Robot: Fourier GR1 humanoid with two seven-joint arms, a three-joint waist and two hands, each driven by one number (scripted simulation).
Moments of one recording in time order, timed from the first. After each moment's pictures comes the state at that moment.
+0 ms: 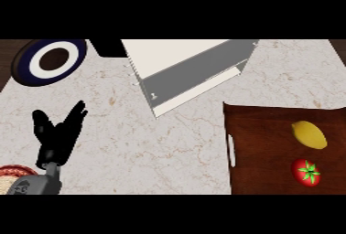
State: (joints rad) left arm -0.09 0.32 -0.08 -1.35 0.28 0.12 0.24; right arm 0.56 -1.00 -0.19 -2.18 -0.21 -0.34 0.77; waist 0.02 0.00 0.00
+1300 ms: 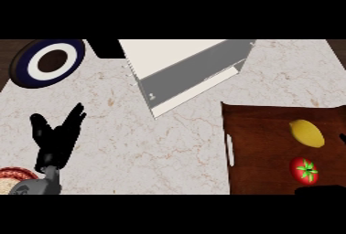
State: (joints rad) left arm -0.06 0.28 -0.03 -1.38 0.23 0.09 0.25; right arm 0.21 -0.80 0.22 -1.99 0.24 -0.27 1.06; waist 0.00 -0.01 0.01
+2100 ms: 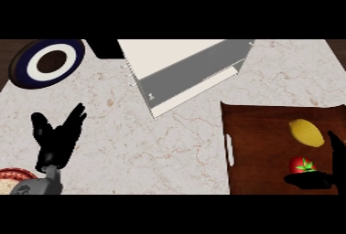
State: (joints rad) left arm -0.06 0.26 -0.01 -1.38 0.21 0.07 0.27; right arm 0.12 -0.62 0.22 -1.77 0.44 -0.23 1.02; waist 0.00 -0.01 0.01
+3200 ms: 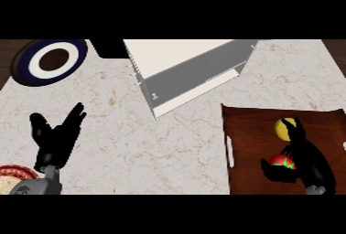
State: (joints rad) left arm -0.06 0.24 0.02 -1.39 0.18 0.05 0.27; right arm 0.04 -0.50 0.32 -1.68 0.52 -0.10 0.72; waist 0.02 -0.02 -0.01
